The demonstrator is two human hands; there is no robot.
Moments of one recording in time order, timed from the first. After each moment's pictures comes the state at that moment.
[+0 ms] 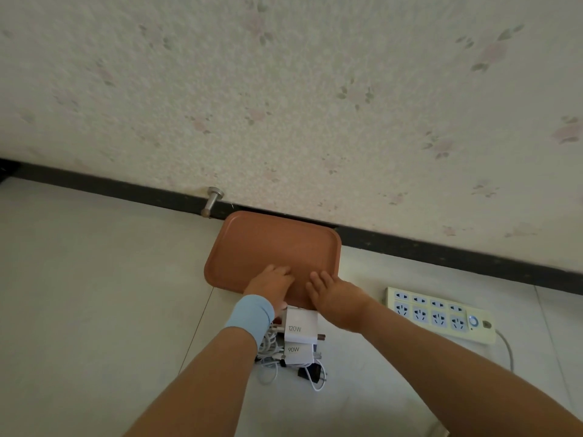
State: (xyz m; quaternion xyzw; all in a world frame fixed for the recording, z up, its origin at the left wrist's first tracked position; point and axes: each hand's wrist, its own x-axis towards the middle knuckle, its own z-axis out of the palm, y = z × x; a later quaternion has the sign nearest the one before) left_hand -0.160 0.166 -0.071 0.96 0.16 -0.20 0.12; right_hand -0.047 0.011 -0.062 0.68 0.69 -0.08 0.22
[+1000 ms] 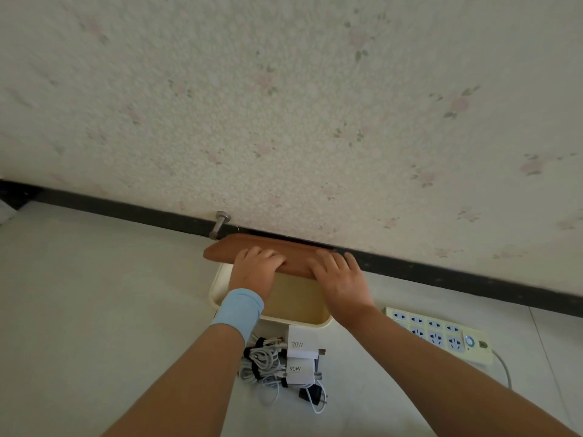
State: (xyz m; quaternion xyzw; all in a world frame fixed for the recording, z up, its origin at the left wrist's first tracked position) left_hand -0.158 0.195 0.001 0.97 0.23 0.01 0.05; right_hand -0.041 0.030 -0.013 0.82 0.56 0.12 -0.04
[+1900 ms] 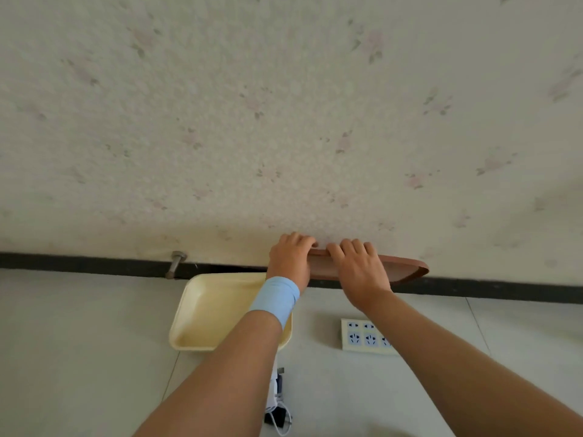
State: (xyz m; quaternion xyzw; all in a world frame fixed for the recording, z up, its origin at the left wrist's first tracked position) left_hand -0.033 0.086 0.074 0.96 0.17 0.11 0.18; right_hand 0.037 -0.061 0.071 0.90 0.43 0.10 0.03
